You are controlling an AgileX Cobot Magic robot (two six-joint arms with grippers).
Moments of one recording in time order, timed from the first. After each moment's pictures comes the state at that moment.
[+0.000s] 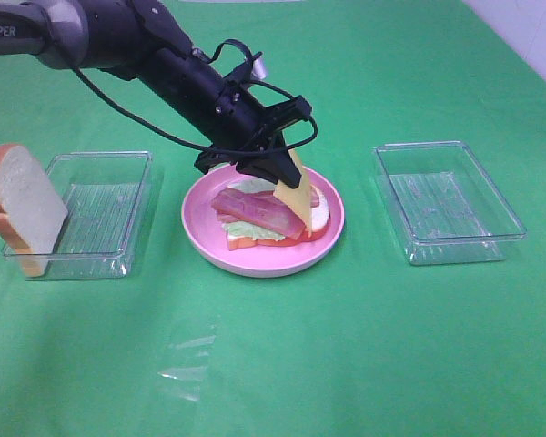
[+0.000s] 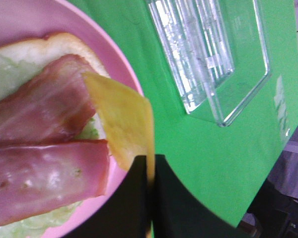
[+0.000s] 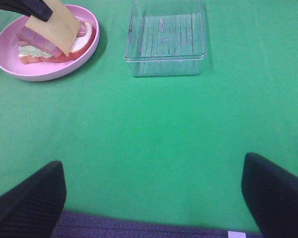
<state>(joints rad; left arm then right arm) -0.44 2.36 -1.89 -0.80 0.97 0.21 0.03 0.00 -0.45 0.10 1.11 -0.04</state>
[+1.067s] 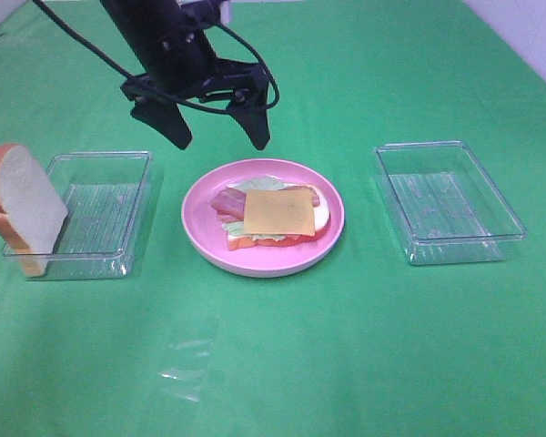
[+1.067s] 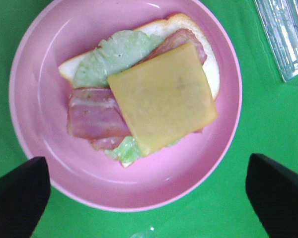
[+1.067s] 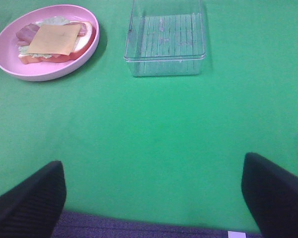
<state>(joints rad) -0.44 2.19 -1.98 -0.32 1.18 0.04 0.03 0.00 -0.45 0.10 1.11 -0.04</state>
